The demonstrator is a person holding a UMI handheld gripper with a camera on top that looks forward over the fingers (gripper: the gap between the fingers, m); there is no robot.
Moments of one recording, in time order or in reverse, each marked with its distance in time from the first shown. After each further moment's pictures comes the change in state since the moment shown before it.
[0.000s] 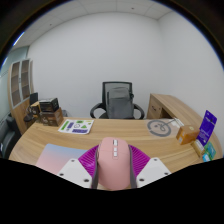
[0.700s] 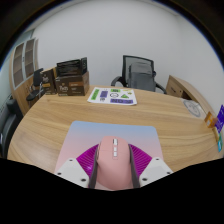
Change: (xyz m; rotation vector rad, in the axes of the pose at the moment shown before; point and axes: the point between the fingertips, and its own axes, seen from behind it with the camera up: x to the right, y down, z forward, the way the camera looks) arm -0.204 0.112 0.065 -0.246 -0.030 -0.066
